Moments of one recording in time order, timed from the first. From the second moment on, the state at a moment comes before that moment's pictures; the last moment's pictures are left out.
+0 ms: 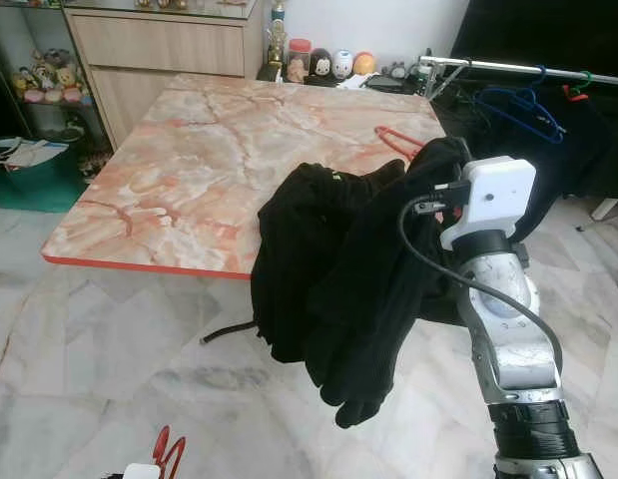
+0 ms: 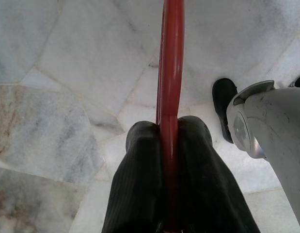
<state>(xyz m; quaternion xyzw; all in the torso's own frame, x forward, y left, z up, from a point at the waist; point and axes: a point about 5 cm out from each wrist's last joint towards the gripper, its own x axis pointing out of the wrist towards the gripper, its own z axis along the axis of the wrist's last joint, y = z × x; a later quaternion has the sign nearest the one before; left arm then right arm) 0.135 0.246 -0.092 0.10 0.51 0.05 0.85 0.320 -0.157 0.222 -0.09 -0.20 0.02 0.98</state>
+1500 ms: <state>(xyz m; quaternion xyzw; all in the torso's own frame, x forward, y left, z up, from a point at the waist) 0.137 0.254 -0.089 0.11 0.51 0.06 0.85 0.367 -0.139 0.354 -0.10 -0.36 0.03 0.93</state>
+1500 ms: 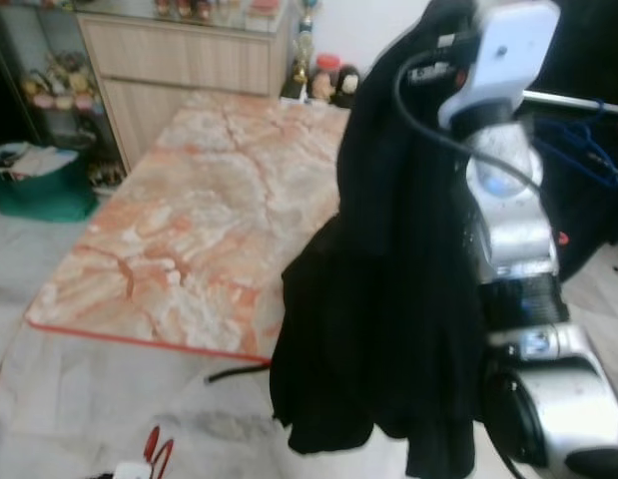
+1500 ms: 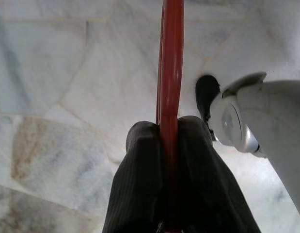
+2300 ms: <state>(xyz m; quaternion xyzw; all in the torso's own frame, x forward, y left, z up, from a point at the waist) 0.129 0.243 -0.095 0.09 0.53 0.04 0.84 0.344 -0.175 0.179 -0.12 0.00 0.01 0.99</state>
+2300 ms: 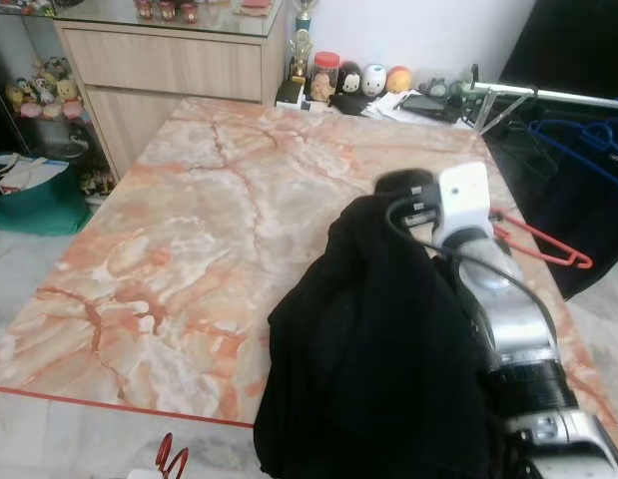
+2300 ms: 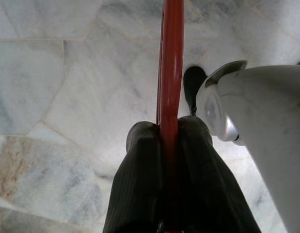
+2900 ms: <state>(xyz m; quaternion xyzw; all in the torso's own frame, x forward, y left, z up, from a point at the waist) 0.126 0.239 -0.097 0.10 0.53 0.04 0.84 0.276 -0.174 0.156 -0.08 0.03 -0.02 1.00</state>
